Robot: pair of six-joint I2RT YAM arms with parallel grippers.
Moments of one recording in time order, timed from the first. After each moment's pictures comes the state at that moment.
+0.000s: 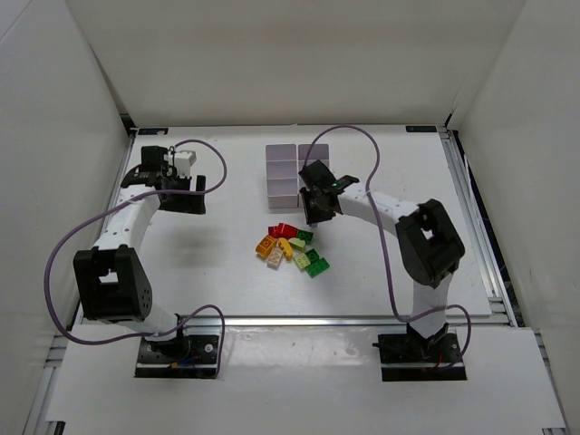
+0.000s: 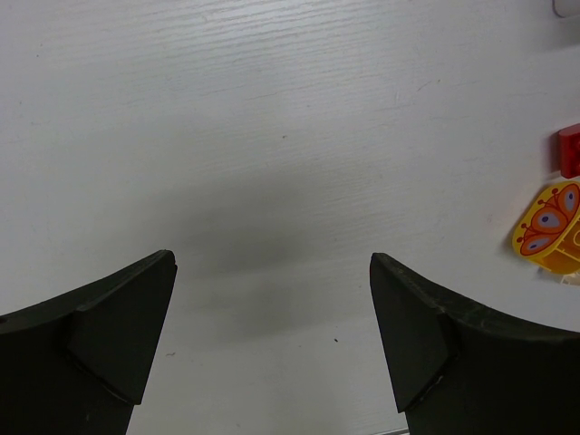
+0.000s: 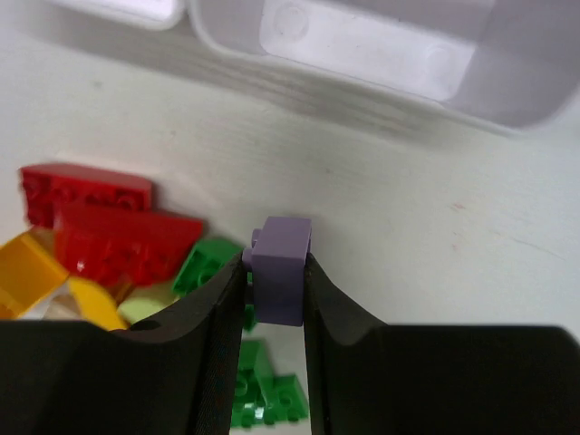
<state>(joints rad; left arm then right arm) 0.05 1.51 1.20 -0.70 0.19 0.18 0.69 1.93 1.39 -0.53 0.09 0.38</state>
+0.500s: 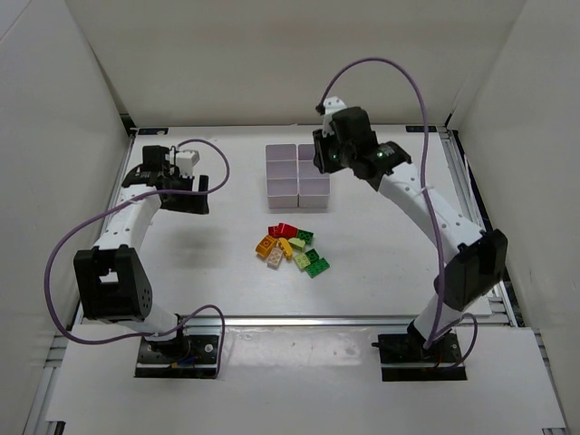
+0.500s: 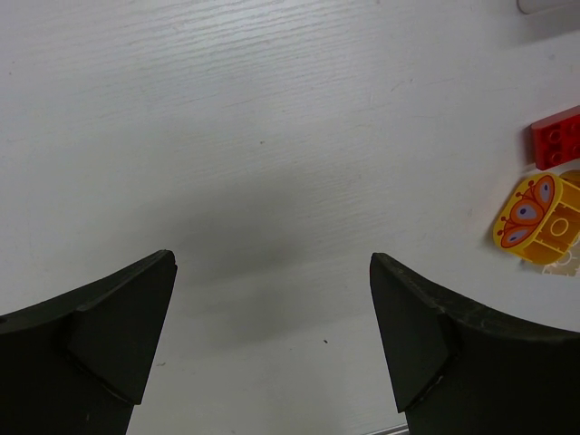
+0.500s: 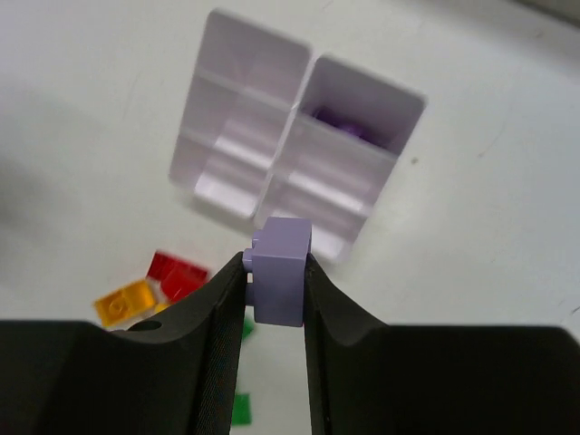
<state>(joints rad) 0.04 1.51 1.20 -0.70 0.23 0.19 0.62 1.64 1.64 -0.60 0.04 0.10</state>
